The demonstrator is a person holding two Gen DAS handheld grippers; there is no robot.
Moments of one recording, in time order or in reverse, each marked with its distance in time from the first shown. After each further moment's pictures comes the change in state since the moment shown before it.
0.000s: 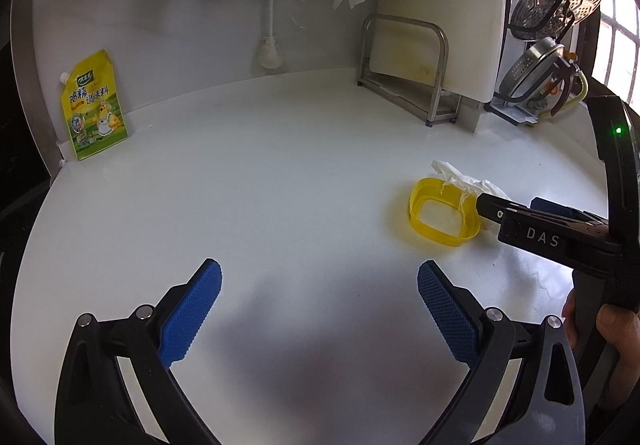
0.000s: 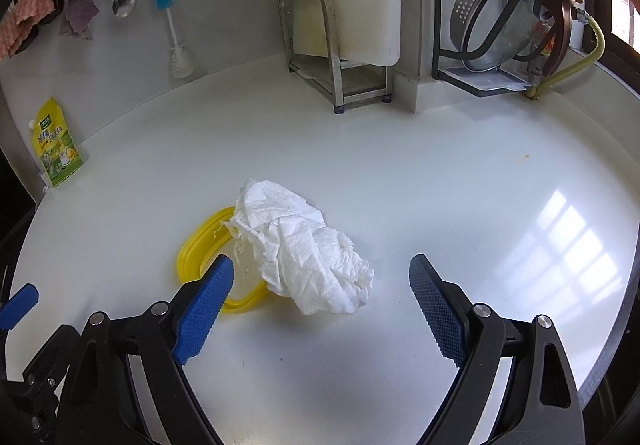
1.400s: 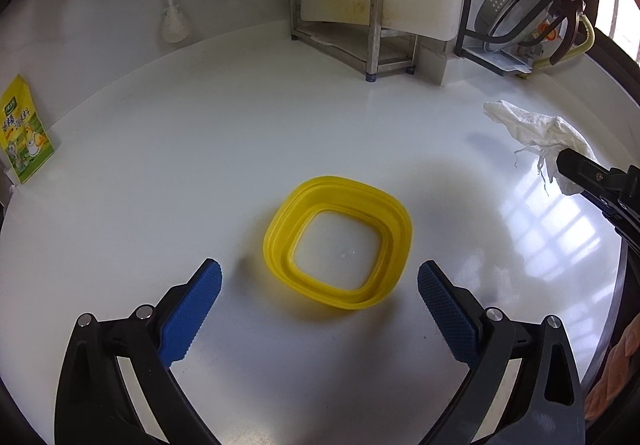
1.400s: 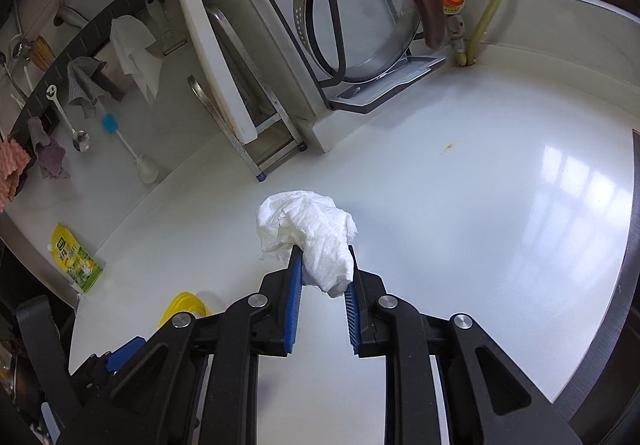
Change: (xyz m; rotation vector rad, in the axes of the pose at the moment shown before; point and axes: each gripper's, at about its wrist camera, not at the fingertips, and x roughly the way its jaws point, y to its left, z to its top) left arm 0.087 -0.106 0.031 0.082 0.181 -0.019; right arm -0.025 -0.120 0.012 0.320 -0.130 0.119
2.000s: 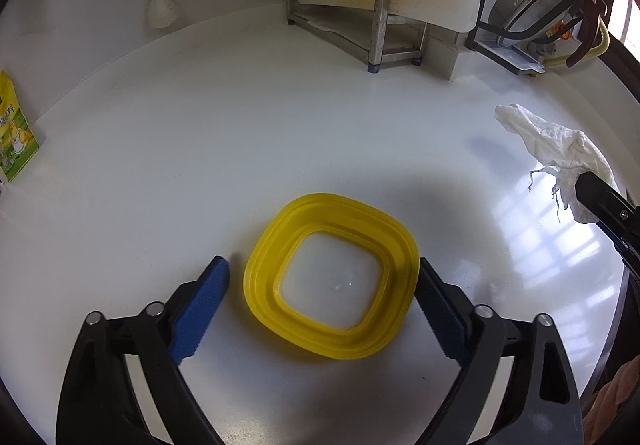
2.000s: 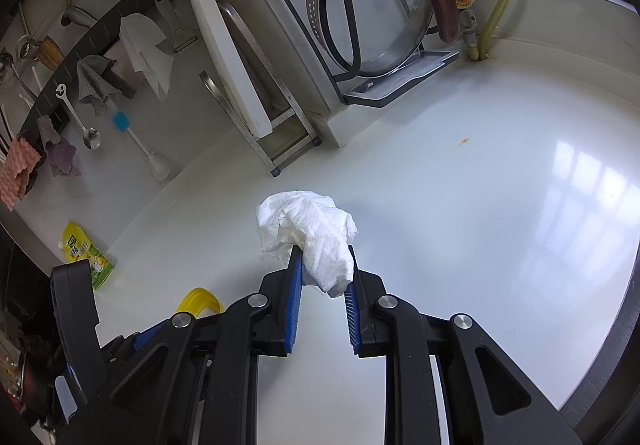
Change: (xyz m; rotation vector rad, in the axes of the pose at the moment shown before) left arm 0.020 0.000 0.015 -0.020 0.043 -0.023; right arm 0.001 0.005 -0.003 -0.002 0.012 0.044
